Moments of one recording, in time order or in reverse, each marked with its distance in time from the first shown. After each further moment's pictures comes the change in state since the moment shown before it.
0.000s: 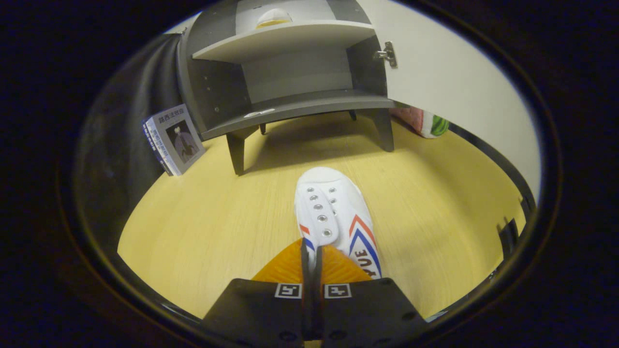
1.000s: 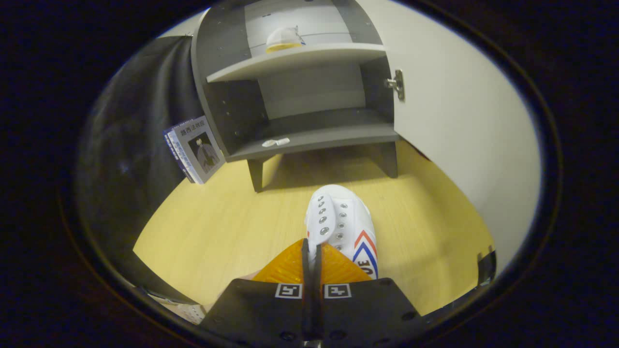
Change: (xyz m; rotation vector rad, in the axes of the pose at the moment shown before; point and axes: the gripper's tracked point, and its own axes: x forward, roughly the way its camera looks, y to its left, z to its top) arm -0.054 0.001 0.073 -0.039 -0.042 0.100
